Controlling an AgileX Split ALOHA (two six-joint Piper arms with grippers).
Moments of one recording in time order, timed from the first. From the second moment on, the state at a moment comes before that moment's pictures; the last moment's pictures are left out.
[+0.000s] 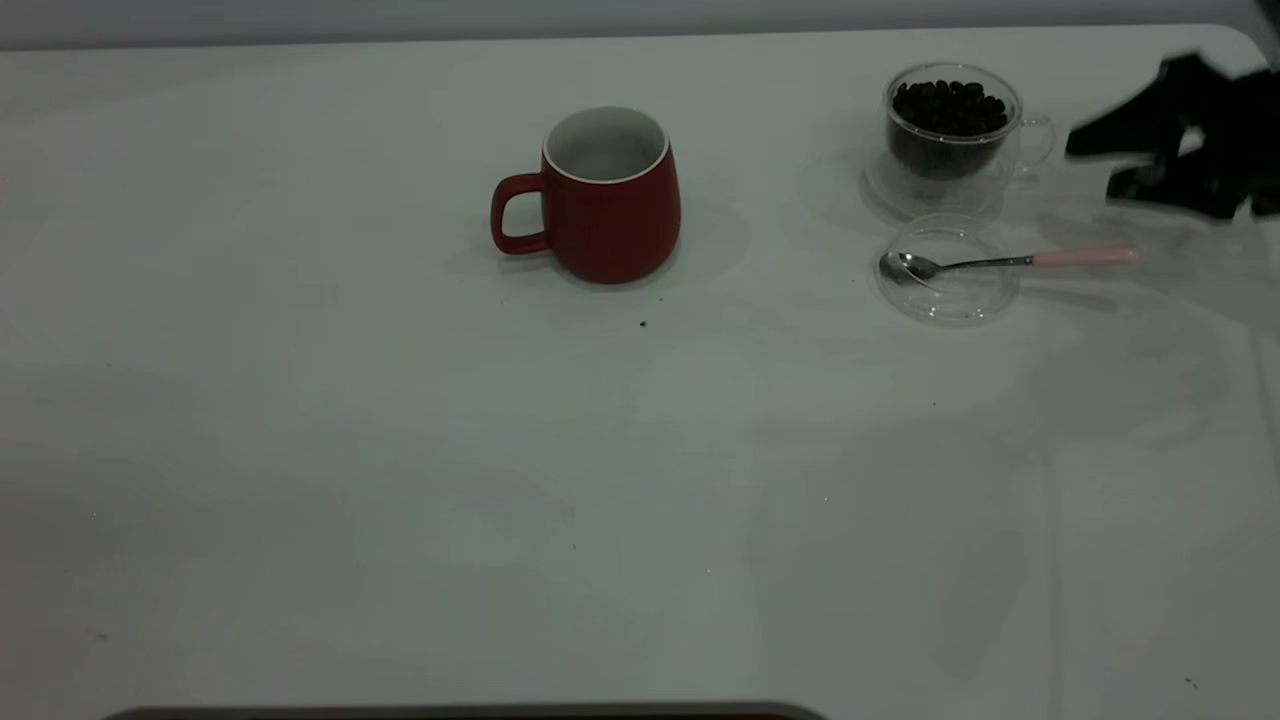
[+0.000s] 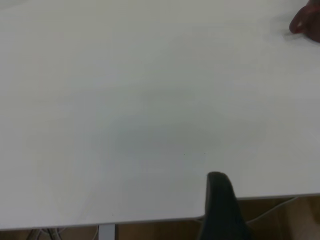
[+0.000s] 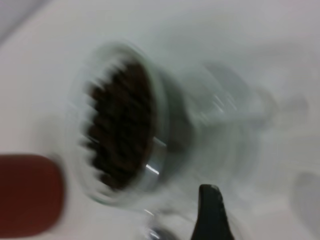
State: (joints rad) left arm -0.09 -0.02 -0.49 0.04 1.13 -0.03; right arm -0.31 2.48 -1.30 1.67 0.79 -1.55
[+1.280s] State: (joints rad) left arm -0.09 -0.02 -0.49 0.04 1.13 -0.02; right arm -0.05 0.71 -0.56 0.13 1.16 -0.17
